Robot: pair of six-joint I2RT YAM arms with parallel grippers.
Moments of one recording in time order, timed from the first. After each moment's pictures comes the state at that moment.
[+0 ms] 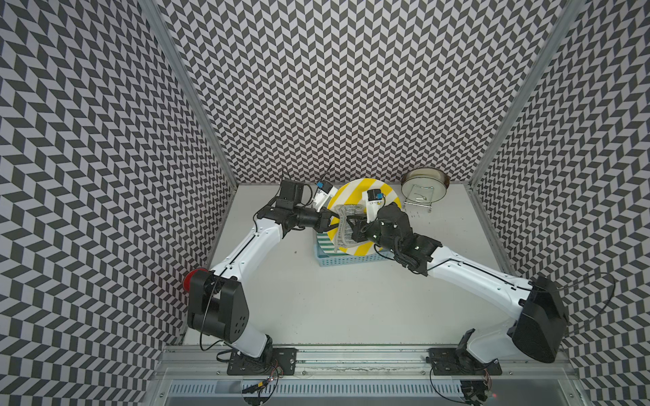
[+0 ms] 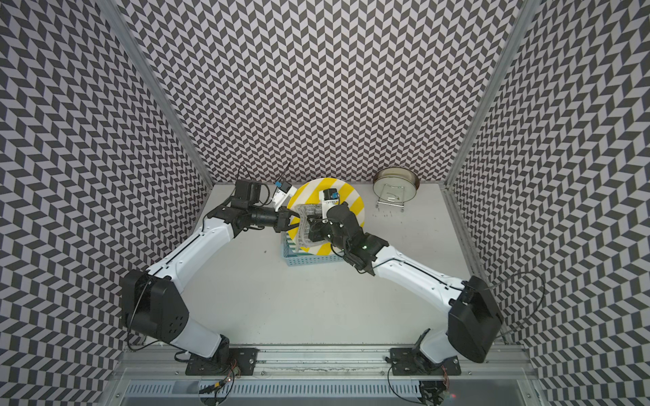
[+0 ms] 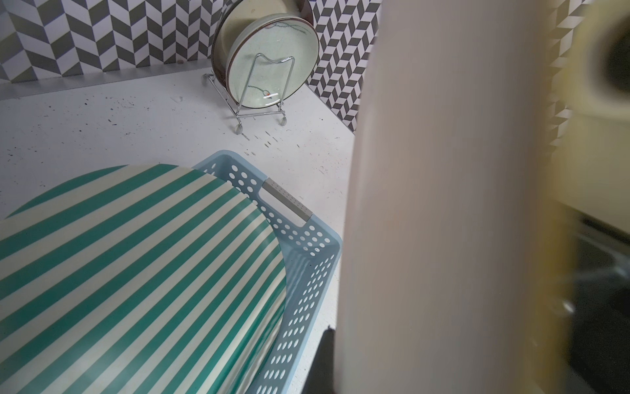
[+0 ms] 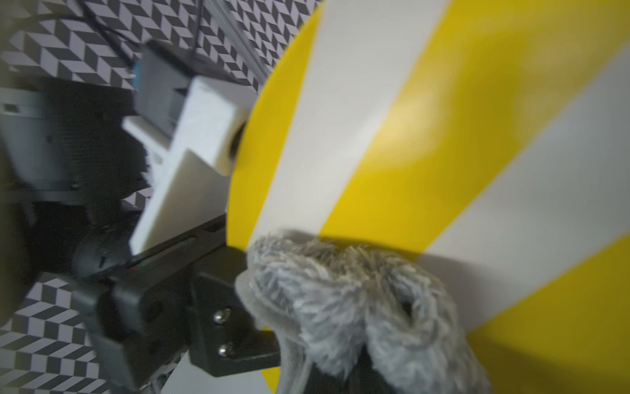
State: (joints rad) left arm -0.31 1.56 1.33 -0.48 0.93 0.02; right arm 0.75 1.45 1.12 -0.01 0.05 0.55
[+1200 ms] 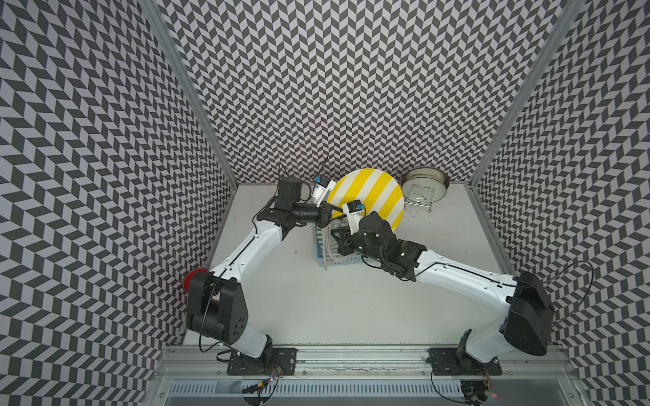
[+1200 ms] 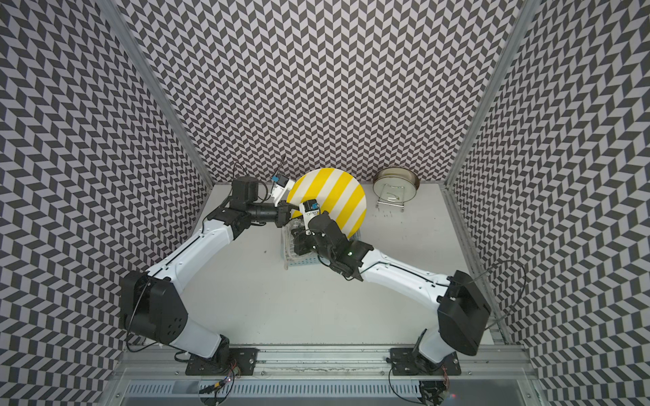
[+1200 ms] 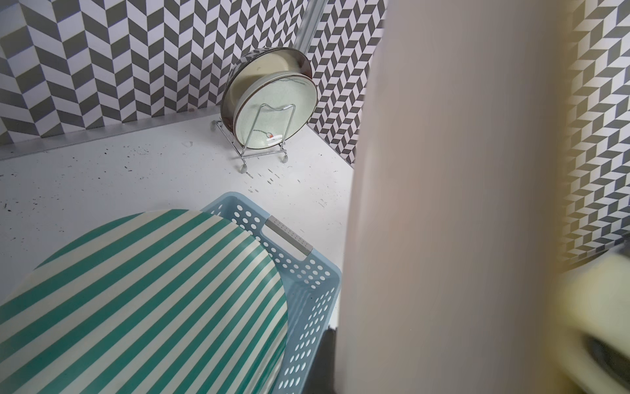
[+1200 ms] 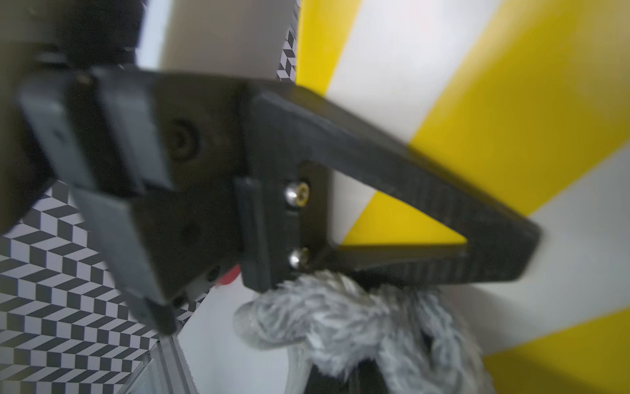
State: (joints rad) left arm -0.31 1.54 1.30 -0.29 0.95 -0.10; right arm 0.90 1.53 1.16 -0.02 0.06 0.53
